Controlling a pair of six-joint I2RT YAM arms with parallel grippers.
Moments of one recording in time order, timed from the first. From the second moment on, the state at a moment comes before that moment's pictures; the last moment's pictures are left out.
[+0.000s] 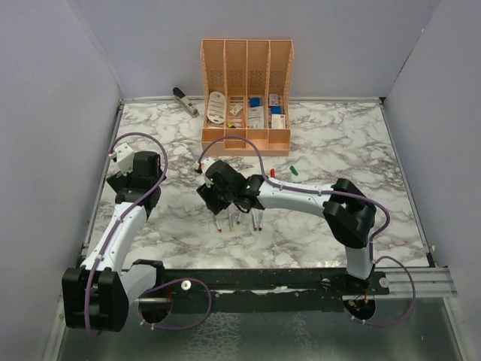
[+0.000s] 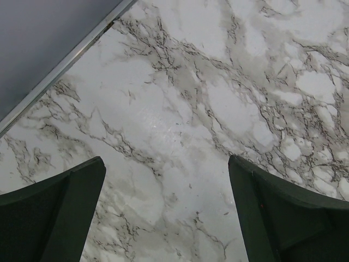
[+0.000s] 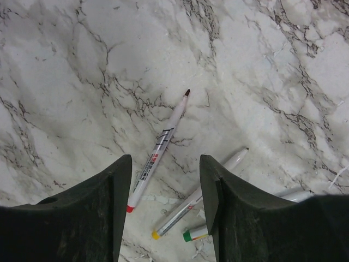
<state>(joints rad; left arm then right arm) -0.09 1.07 0.70 -0.37 -0.63 -0.56 1.06 1.92 1.41 -0.24 0.08 0.16</state>
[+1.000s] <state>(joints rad) -0.09 0.94 0.66 -0.36 -0.59 -0.48 1.11 2.14 1.59 -0.37 0.11 0.16</state>
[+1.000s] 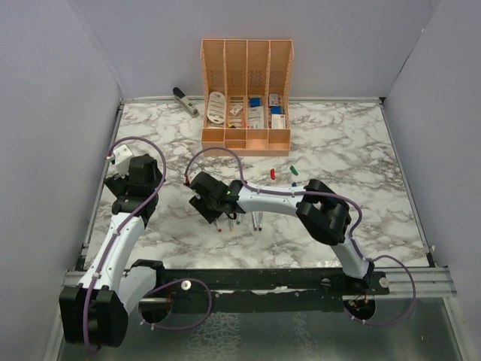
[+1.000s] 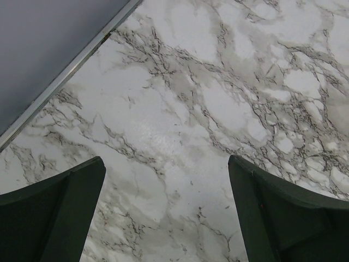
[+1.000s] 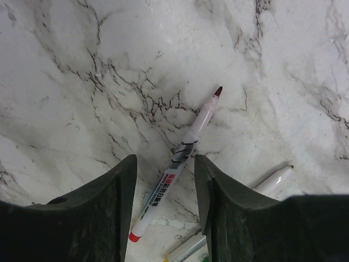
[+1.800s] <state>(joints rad) -0.08 0.95 0.66 -0.33 -0.58 -0.47 1.12 2.19 1.66 -0.48 0.17 0.20</state>
